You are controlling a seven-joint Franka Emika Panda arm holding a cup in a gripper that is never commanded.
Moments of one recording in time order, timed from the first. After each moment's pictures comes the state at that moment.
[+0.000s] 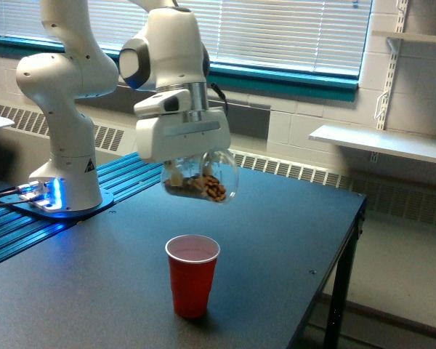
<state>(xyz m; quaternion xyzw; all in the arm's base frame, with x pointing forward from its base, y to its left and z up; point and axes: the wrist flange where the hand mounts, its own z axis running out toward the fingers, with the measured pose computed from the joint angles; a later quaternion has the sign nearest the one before) 0.433 -0.190 0.330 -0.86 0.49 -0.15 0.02</state>
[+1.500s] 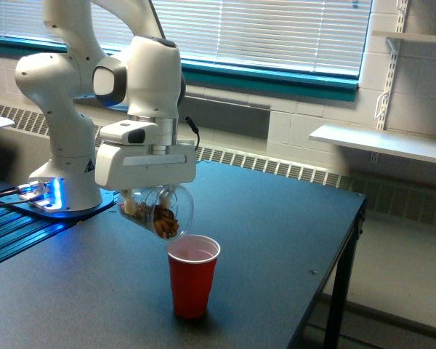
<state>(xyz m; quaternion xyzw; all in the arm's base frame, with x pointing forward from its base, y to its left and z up) 0.399 -0.226 0.279 -0.86 0.51 -0.08 -0.06</state>
